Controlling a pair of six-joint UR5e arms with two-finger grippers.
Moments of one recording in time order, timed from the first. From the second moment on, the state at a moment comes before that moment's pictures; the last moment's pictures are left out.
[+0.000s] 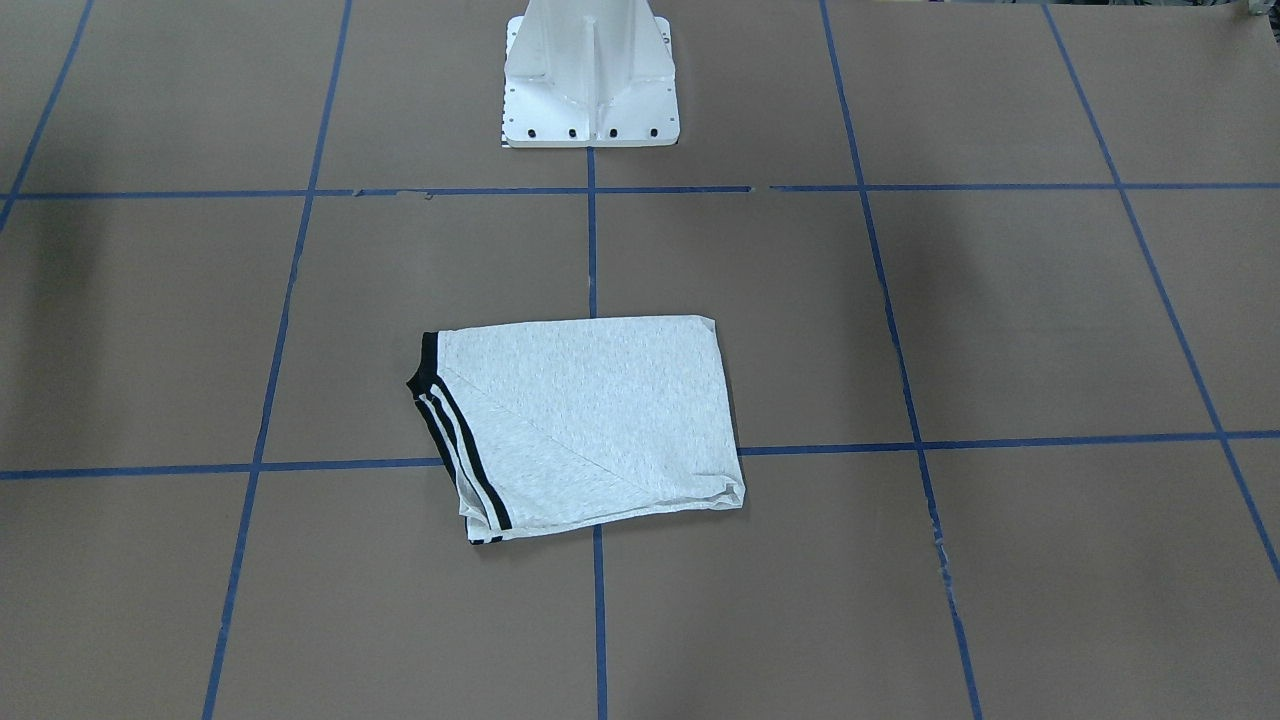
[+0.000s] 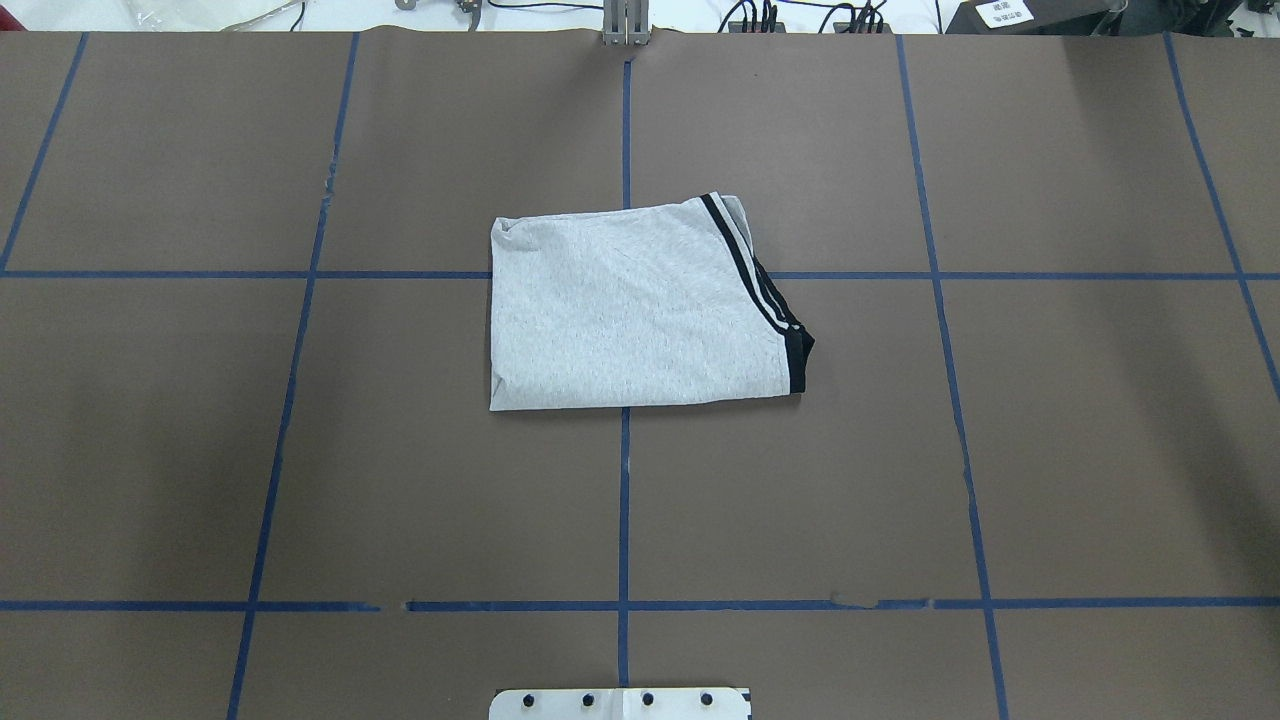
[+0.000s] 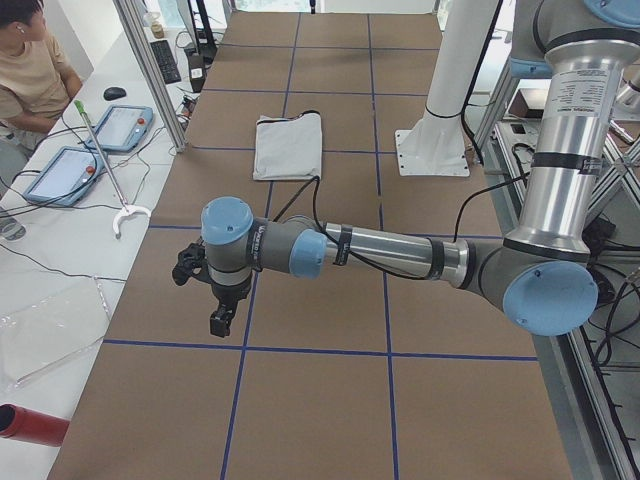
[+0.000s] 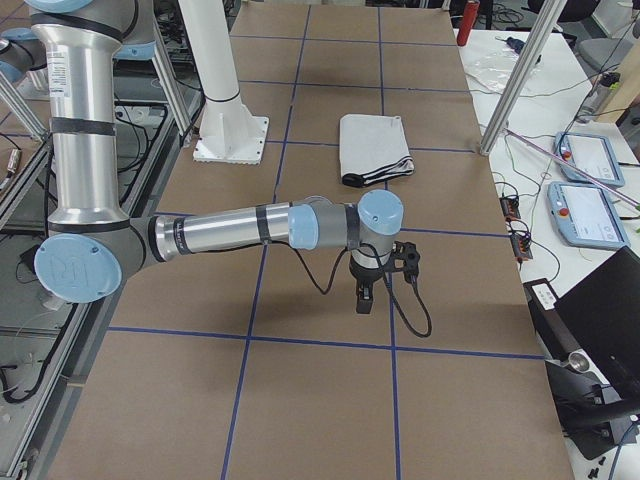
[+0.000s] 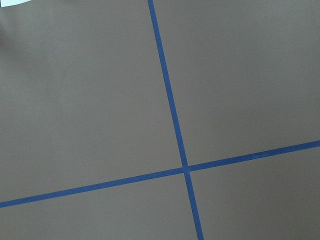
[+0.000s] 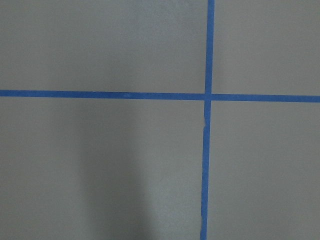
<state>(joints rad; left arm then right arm) -1.58 -1.69 -1.58 -1.66 -2.28 0.09 1.48 -1.57 1.76 -1.70 2.33 0.09</state>
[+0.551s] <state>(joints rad) -1.58 -1.68 -1.59 -1.69 -2.35 0.09 1.50 -1.58 1.76 -1.71 2.33 0.05</state>
